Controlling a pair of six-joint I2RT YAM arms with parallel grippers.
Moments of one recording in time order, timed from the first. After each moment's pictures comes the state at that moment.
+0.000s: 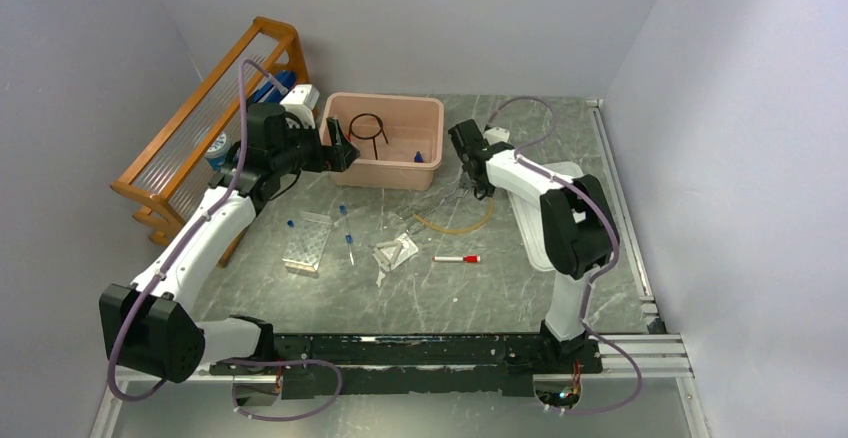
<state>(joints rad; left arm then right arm) -0.28 1.25 1.08 -0.26 0.28 -0.29 0.46 1.87 1.30 -0.57 0.45 0.72</state>
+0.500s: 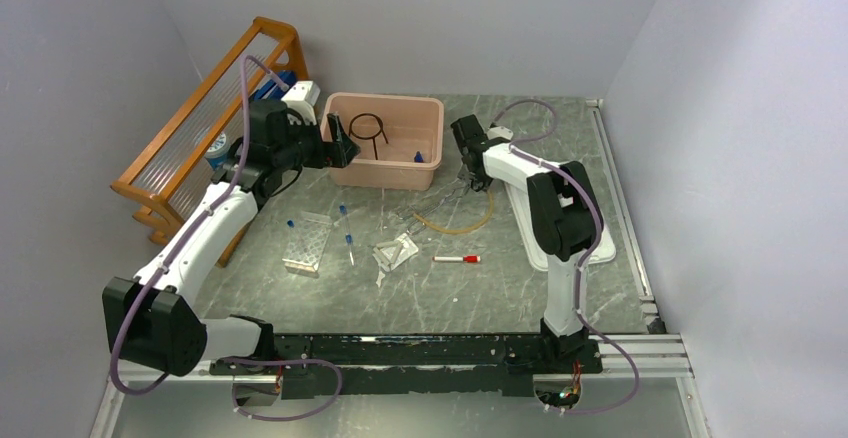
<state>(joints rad) -0.28 1.28 1.10 -0.25 0.27 -0.30 0.41 2.04 1.42 -0.50 0.43 0.83</state>
